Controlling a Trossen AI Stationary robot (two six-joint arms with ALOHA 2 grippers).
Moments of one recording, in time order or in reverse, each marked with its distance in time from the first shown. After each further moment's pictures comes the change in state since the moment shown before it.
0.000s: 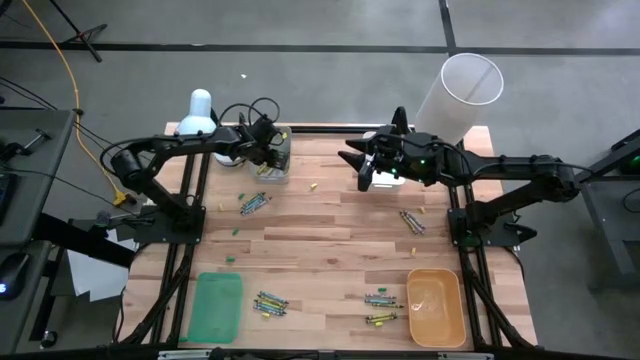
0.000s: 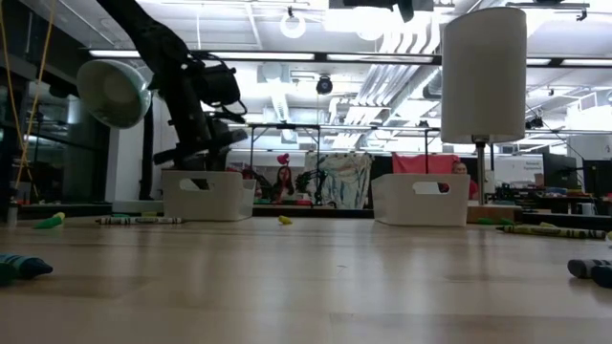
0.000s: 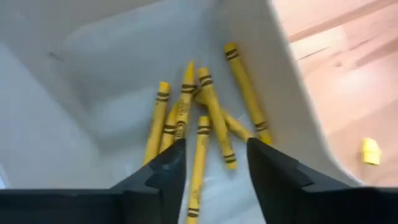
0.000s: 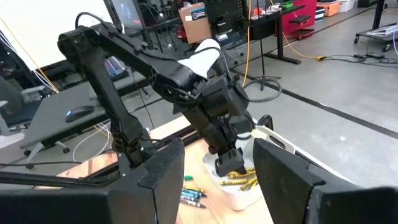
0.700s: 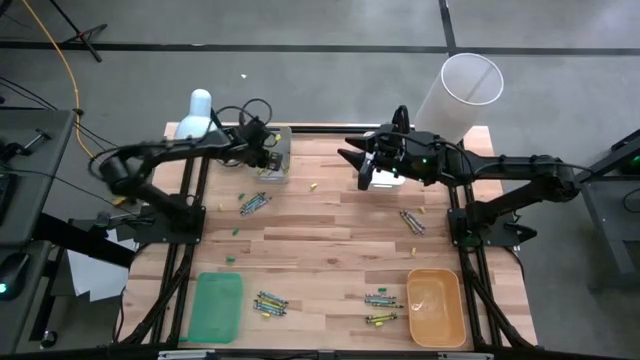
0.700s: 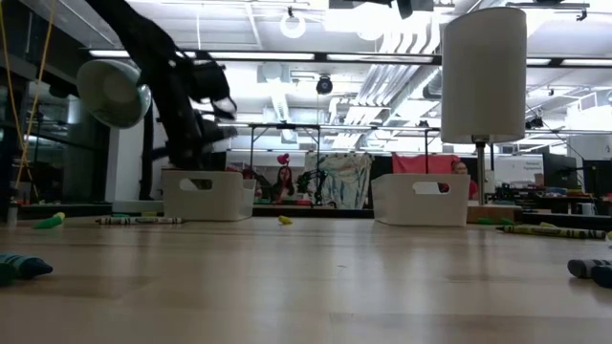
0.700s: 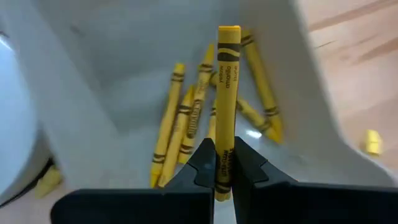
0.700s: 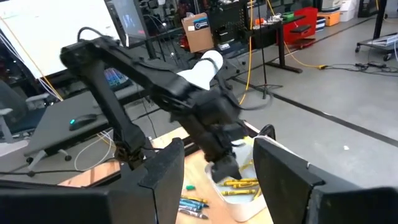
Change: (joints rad) left arm 0.004 -0.064 -0.069 0.004 0.008 -0.035; right arm 0.000 0.000 0.000 0.042 0.001 -0.015
